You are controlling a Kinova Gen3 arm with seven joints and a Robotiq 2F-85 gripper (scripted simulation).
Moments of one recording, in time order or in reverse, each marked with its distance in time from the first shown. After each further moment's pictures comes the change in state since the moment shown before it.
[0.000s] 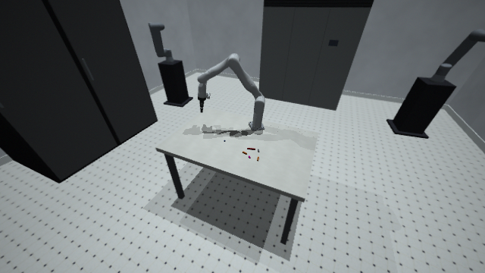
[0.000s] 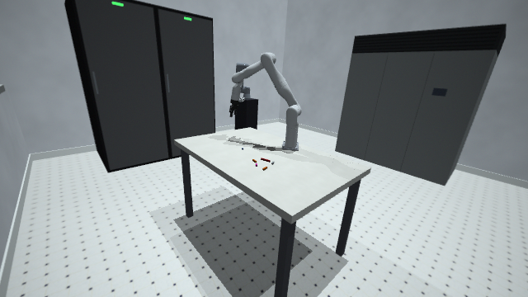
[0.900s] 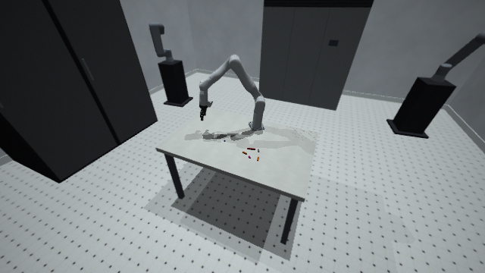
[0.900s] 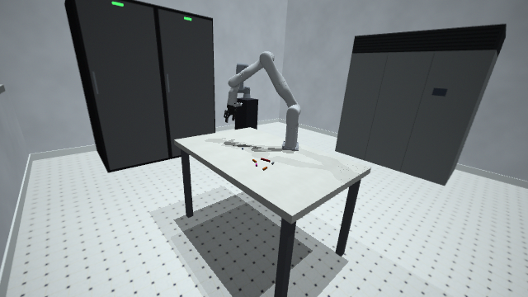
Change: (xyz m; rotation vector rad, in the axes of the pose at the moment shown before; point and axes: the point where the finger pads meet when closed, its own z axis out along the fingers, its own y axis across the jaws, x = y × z) arm 0.018 0.109 0.019 -0.020 0.022 0.237
